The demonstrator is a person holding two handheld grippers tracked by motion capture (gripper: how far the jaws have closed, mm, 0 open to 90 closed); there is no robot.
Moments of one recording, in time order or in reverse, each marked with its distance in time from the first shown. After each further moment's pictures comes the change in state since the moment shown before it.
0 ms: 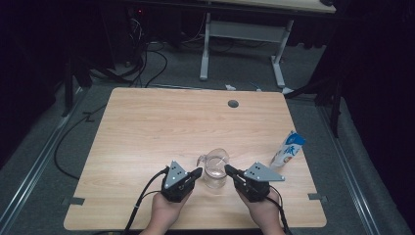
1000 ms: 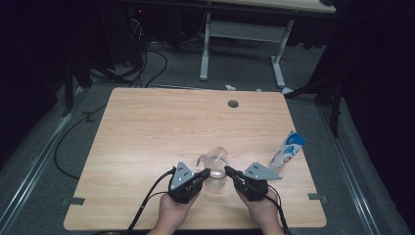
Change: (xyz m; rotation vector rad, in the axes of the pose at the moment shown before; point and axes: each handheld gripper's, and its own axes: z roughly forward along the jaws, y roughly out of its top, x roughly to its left) left arm -0.012 0.008 0.006 -0.038 -0.030 -0.018; right arm -0.008 -0.013 0.011 0.035 0.009 0.025
